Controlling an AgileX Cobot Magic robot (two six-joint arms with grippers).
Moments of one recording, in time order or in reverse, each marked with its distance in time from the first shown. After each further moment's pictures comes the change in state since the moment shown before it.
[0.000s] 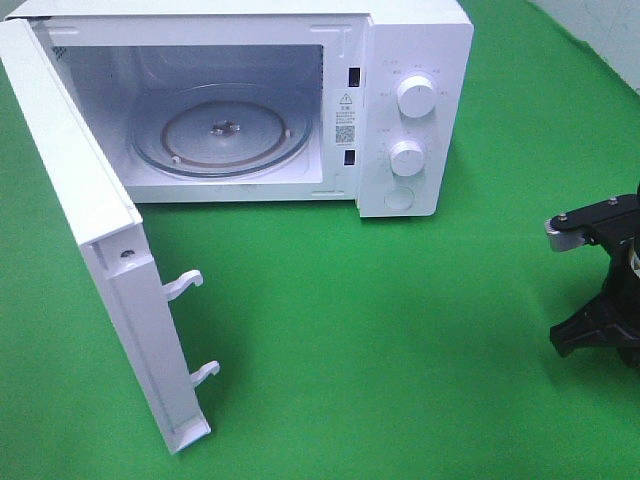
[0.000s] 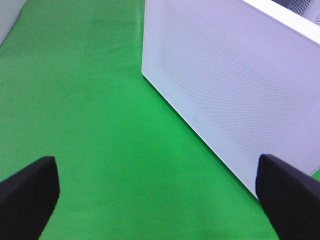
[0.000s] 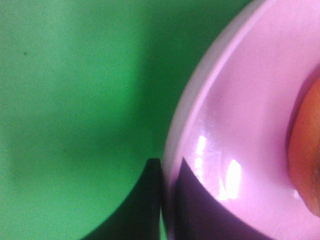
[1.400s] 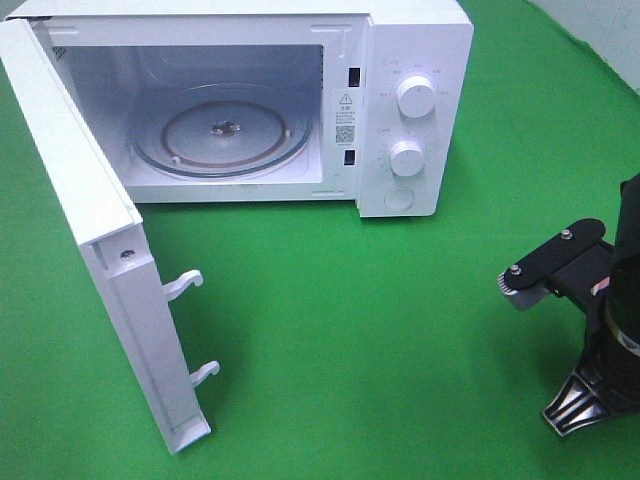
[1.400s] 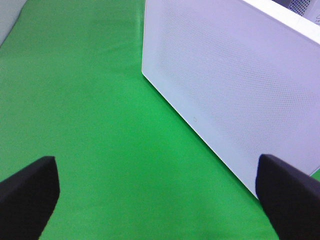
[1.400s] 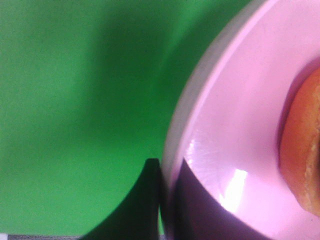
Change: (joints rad) left arm 0.000 0.000 0.000 0.000 0.000 0.000; right arm 0.447 -0.191 0.108 -0.087 0.260 0.212
